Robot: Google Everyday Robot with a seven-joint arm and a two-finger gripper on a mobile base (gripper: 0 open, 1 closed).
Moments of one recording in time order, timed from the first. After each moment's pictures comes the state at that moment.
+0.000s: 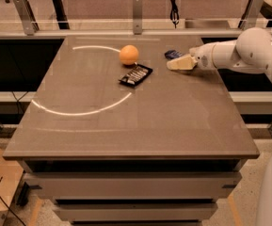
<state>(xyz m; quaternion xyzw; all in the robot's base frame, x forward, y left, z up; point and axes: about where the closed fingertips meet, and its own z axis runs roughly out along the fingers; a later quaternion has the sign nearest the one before) 0.794 -0.184 0.820 -0.32 0.80 0.19 0.48</state>
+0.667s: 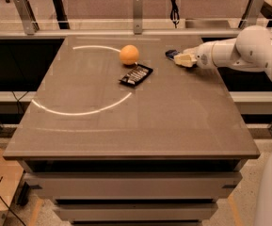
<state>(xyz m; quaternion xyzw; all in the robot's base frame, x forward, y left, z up) 0.793 -0.184 0.828 -0.32 0.80 0.19 0.48</state>
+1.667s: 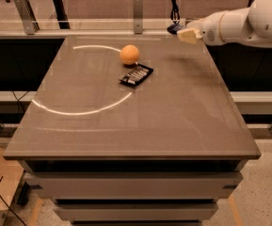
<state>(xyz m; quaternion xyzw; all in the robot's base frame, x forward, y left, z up) 0.778 -0.177 0.933 -0.36 0.75 0.13 0.53</state>
